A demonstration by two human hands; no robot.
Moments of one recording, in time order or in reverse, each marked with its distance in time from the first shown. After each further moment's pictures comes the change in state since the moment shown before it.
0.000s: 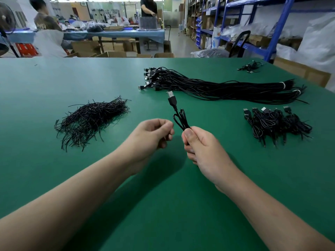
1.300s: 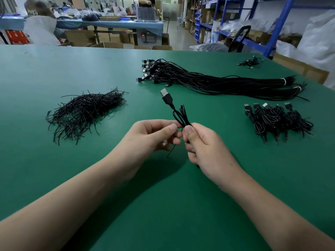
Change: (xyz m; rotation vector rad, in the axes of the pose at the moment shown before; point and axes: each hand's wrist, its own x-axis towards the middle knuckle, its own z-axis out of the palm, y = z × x) left_hand -0.016 -0.012 -0.010 -0.139 -0.111 0.037; right_hand -0.001 0.004 0.003 0.005 0.021 -0.004
